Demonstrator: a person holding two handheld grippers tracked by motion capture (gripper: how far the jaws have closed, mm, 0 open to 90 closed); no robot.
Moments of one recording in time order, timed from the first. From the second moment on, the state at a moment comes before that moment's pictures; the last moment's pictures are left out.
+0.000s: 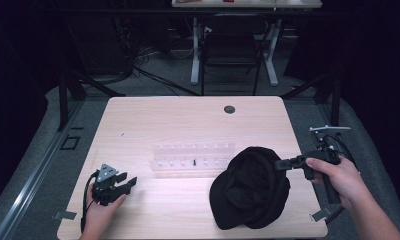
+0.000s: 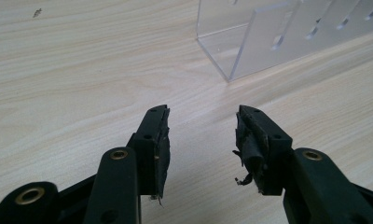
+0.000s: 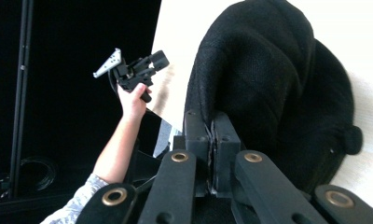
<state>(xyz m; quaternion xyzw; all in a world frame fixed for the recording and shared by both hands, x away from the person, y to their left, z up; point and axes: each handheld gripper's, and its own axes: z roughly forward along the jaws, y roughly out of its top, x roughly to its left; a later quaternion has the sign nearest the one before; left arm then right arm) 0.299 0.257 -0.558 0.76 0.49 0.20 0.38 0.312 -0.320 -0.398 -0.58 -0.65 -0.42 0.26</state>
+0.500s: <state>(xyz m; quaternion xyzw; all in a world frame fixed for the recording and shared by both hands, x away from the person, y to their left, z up) 0.299 0.256 -0.559 0.76 0.49 0.20 0.38 0.311 -0.331 -0.367 -0.57 -0.64 -0.46 0.22</state>
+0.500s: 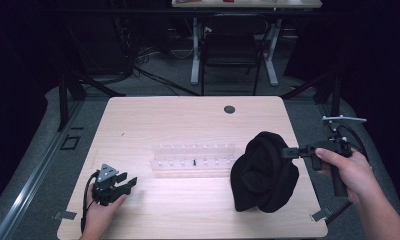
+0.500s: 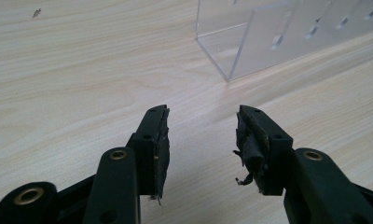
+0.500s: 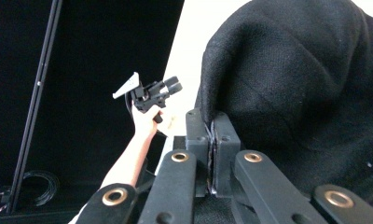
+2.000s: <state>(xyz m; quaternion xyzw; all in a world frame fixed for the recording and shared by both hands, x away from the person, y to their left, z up) 0.300 0.255 -0.561 0.76 0.49 0.20 0.38 0.332 -0.320 -0.309 -0.56 -0.61 -0.53 0.18</state>
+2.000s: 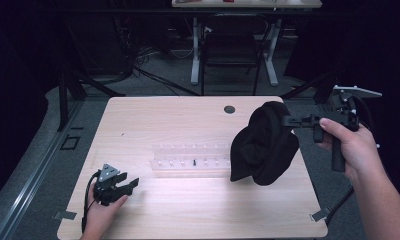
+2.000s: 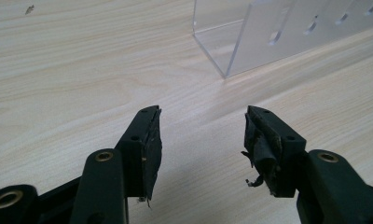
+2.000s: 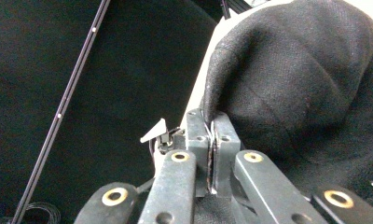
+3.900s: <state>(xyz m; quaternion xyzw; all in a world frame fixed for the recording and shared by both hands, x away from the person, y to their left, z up) 0.302 0.256 -0.559 0.76 0.48 0.20 0.38 0.396 -0.221 -0.311 -0.54 -0.63 -0.52 0.19</state>
